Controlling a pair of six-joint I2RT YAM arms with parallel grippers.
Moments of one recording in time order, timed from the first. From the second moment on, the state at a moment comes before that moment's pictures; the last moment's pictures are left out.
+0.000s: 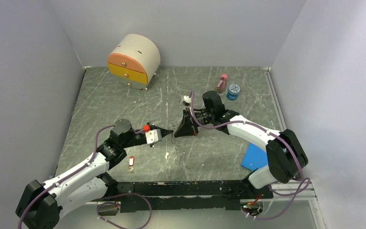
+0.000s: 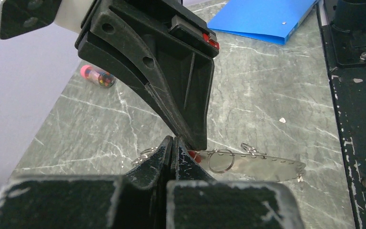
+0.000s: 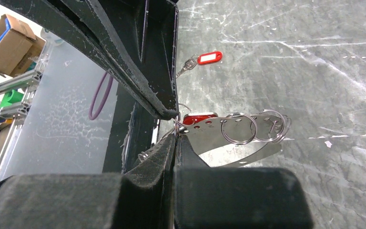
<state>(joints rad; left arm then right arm) -0.66 0.87 0.45 0.35 0.64 0.43 0.61 1.47 0.91 0.05 -1.11 -0.01</state>
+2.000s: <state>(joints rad) -0.77 1.17 0.52 -0.17 0.23 -0.37 0.48 1.40 0.80 0.06 -0.94 0.07</state>
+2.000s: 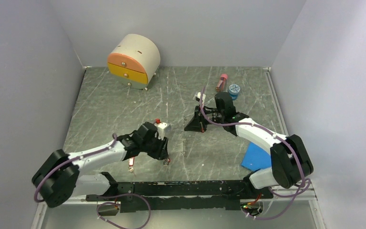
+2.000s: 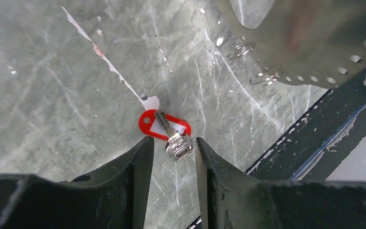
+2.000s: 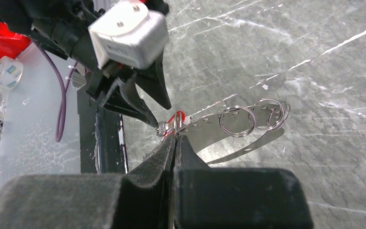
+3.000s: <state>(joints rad) -0.97 1.37 0.74 -0.46 0.05 -0.36 0.48 1.40 0.80 0.05 -0.94 0.07</state>
